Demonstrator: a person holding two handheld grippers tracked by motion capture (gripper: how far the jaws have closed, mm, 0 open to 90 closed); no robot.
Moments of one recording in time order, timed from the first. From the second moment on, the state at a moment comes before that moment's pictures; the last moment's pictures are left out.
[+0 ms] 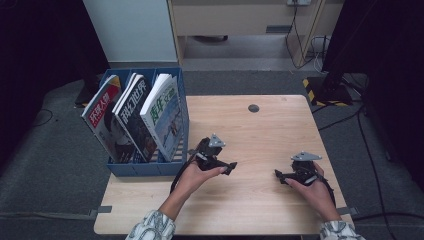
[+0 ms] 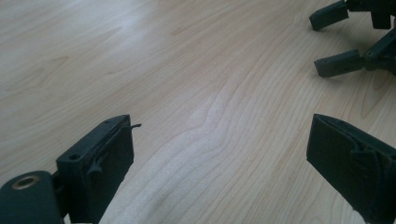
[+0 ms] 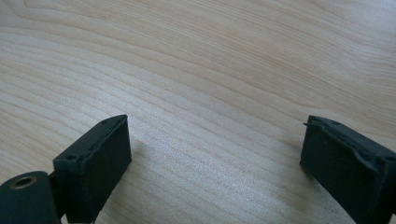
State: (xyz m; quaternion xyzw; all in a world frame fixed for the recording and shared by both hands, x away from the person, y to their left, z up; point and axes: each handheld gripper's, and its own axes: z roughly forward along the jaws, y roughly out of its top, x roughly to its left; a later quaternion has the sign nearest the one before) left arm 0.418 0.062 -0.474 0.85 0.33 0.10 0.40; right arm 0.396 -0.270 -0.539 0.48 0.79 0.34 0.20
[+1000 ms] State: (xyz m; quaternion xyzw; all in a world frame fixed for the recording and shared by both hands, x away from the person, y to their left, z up) left arm 0.425 0.039 -0.528 0.86 0.37 0.11 0.33; right arm 0.395 -0.269 -0.539 0.48 0.79 0.34 0.20
